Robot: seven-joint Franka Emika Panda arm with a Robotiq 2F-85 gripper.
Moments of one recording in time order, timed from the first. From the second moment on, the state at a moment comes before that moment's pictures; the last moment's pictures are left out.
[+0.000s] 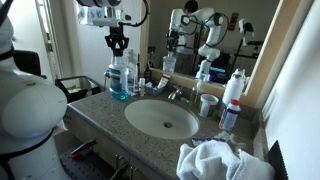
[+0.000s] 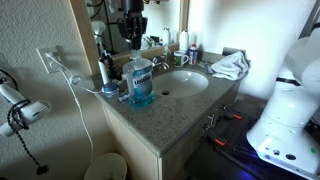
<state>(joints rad) 0.21 -0.12 0.23 -2.03 -0.02 2.02 0.16</state>
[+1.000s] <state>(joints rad) 0.21 -0.08 0.23 -2.03 -0.02 2.01 0.16</state>
